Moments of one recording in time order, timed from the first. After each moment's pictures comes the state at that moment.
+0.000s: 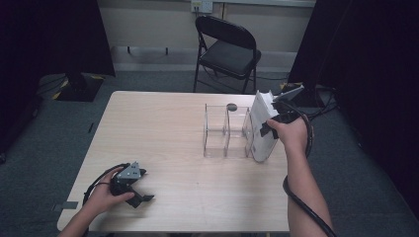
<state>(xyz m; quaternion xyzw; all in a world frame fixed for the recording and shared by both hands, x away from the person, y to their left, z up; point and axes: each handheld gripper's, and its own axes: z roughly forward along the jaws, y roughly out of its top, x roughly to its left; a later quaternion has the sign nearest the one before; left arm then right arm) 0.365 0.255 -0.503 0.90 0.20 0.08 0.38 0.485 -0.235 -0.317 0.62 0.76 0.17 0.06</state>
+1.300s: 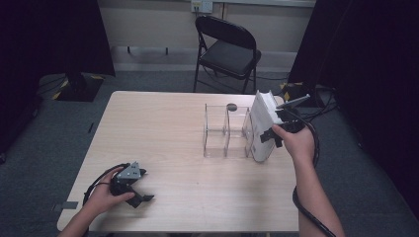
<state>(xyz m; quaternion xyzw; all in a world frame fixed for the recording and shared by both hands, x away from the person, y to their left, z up) 0.365 0.255 -0.503 0.90 0.20 0.08 0.38 0.460 -0.244 -0.324 0.60 0.77 0.21 0.05</state>
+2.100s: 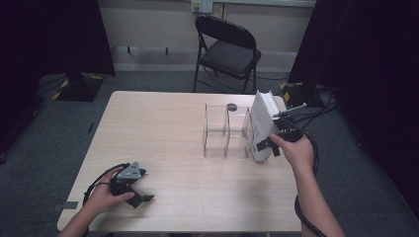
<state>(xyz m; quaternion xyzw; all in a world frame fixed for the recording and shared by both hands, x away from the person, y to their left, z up) 0.365 0.254 -0.503 0.90 0.21 0.08 0.38 0.443 -0.240 -0.340 0.57 0.79 0.23 0.04</state>
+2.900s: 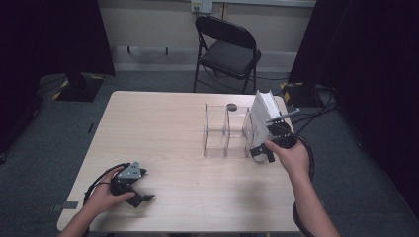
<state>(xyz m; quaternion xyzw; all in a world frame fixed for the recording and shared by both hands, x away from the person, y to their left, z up) 0.366 0.253 -0.503 0.90 0.21 0.08 0.38 0.429 -0.224 -0.348 0.54 0.80 0.24 0.02</state>
